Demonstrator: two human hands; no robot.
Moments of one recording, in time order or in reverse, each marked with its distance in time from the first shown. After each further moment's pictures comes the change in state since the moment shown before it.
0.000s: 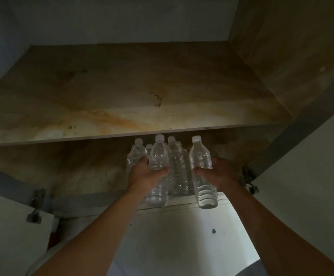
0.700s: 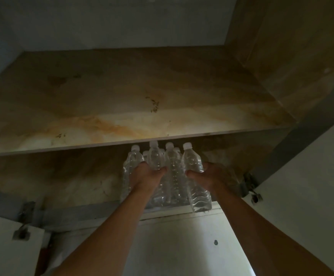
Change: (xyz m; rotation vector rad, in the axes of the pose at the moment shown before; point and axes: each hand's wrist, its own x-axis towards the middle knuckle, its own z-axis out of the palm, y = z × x) left_hand 0.035 0.012 0.025 0.118 0.096 -0.085; right_hand 0.027 -0.007 0.027 0.029 0.030 0.066
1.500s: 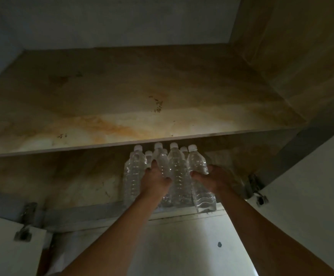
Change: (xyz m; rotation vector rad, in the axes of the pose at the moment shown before) left_hand -0.004 -0.008 0.017 0.170 -0.067 0.175; right_hand 0.015 0.013 0.008 -0.027 -0.036 0.034
